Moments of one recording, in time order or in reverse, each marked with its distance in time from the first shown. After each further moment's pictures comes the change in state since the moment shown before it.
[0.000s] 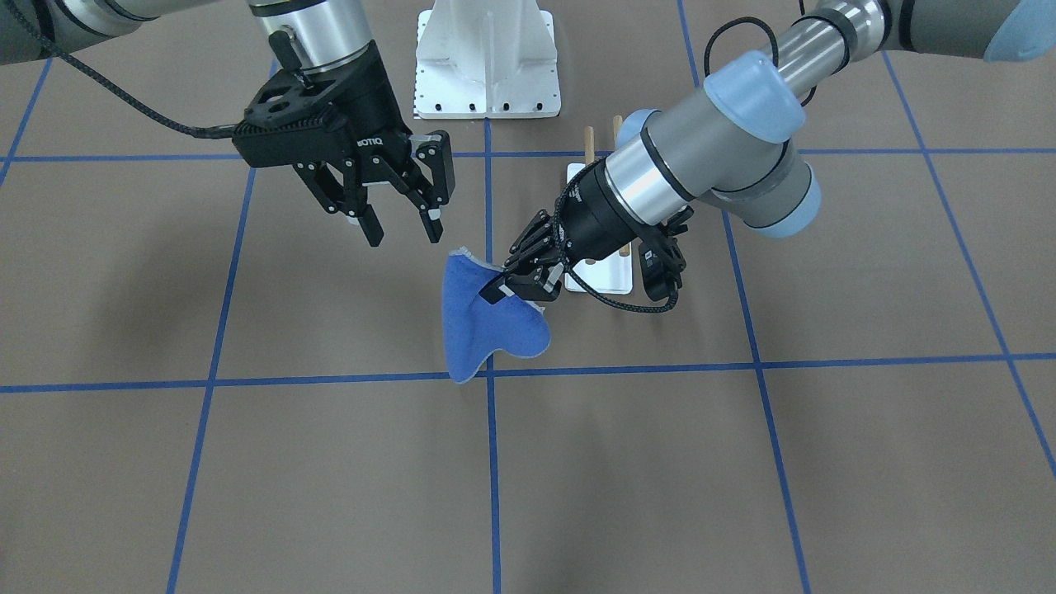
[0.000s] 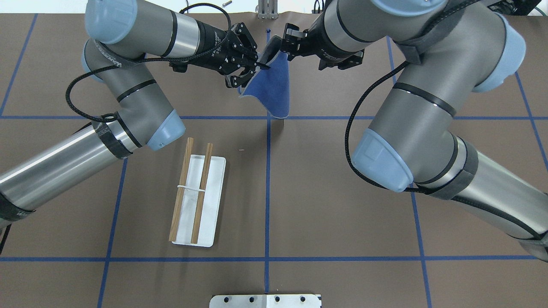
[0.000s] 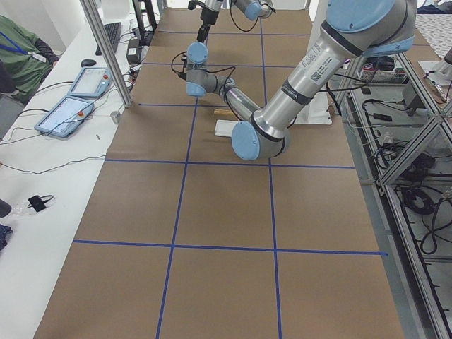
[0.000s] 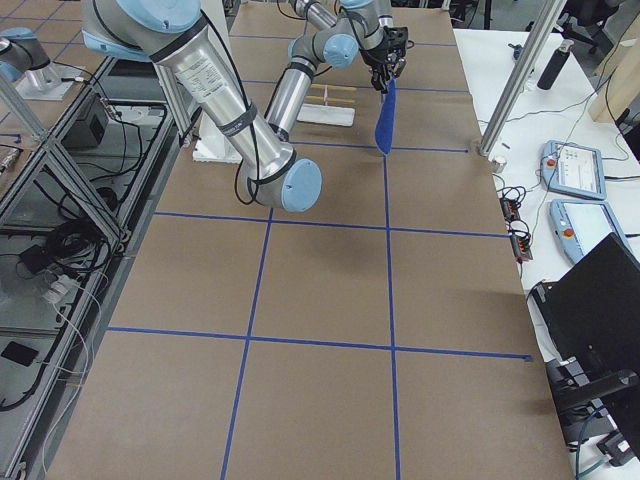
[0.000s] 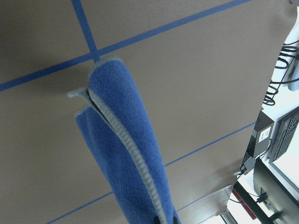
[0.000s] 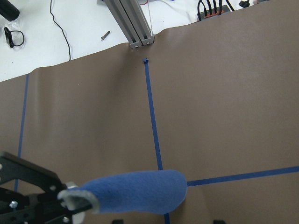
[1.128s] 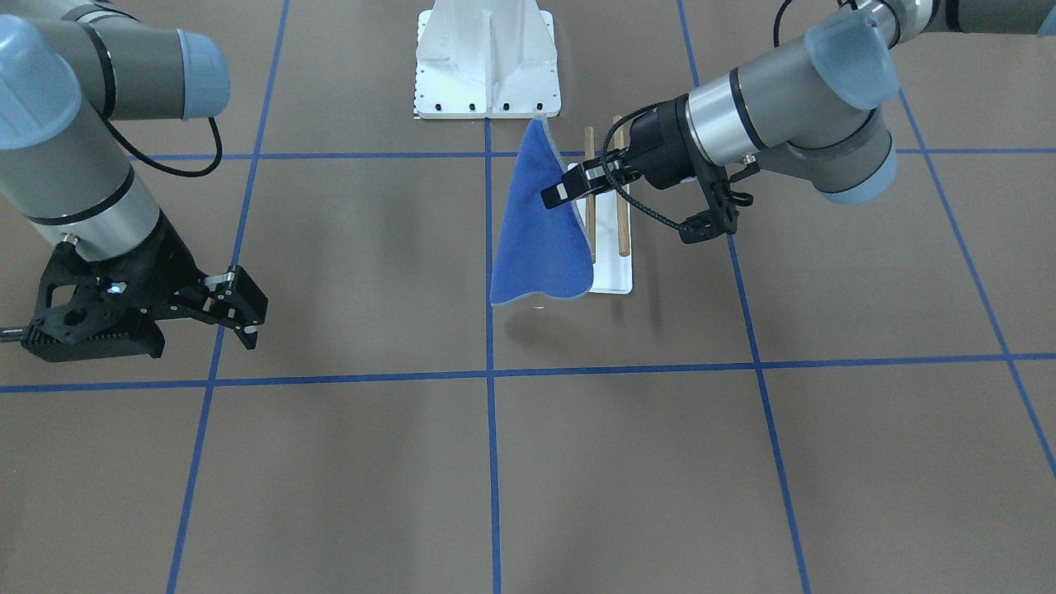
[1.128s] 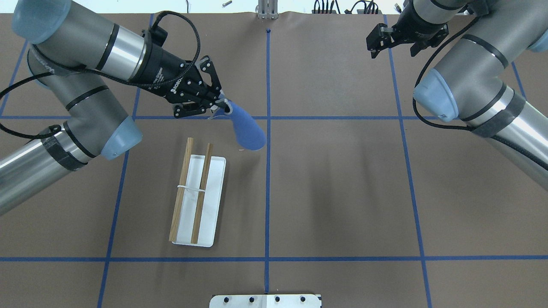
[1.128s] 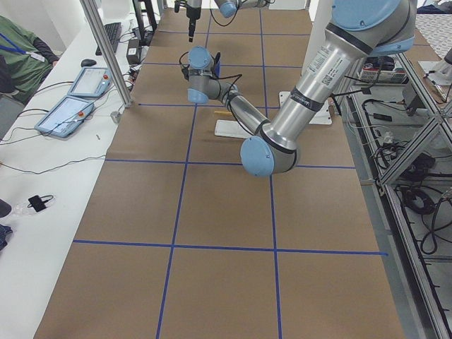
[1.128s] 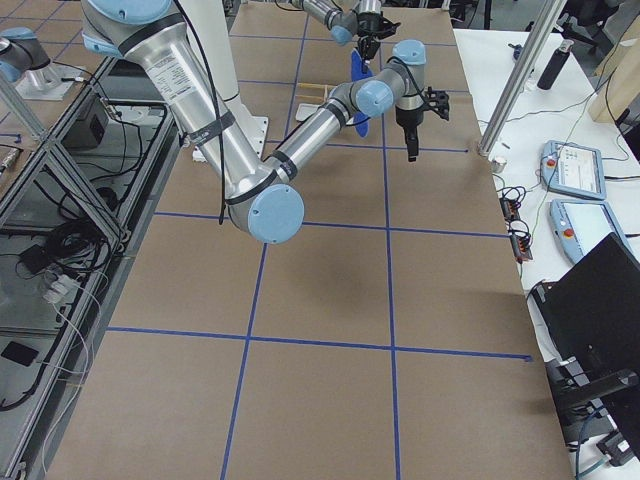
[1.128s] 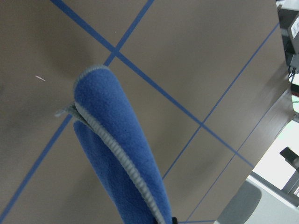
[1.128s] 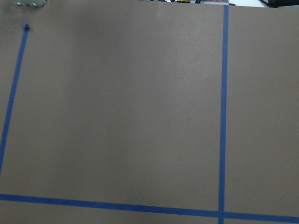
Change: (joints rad) left arm -0.037 0.198 -0.196 -0.015 -0.375 0.674; right arm 0.218 -0.146 -0.220 0.000 0.183 -0.553
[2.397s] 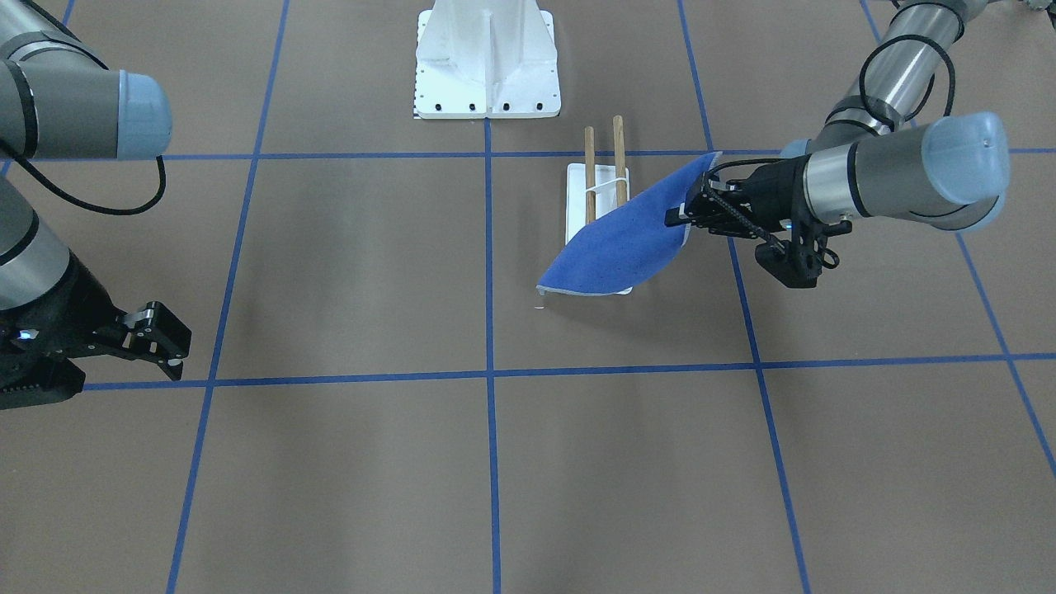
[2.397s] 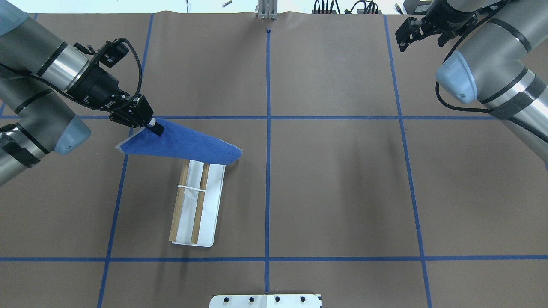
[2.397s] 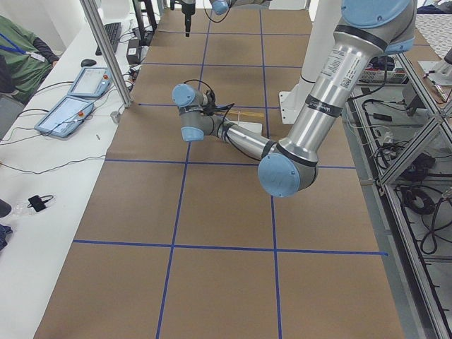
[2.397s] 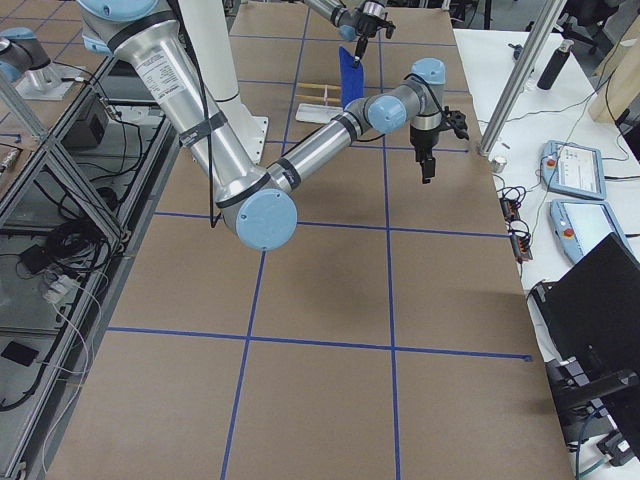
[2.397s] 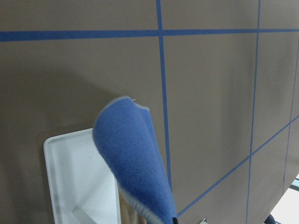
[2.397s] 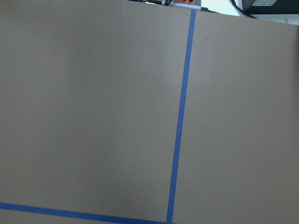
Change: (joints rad) left arm -0.106 0.151 0.129 0.009 -0.275 0.821; right arm 0.075 -0.027 -0.055 0.003 0.031 -0.143
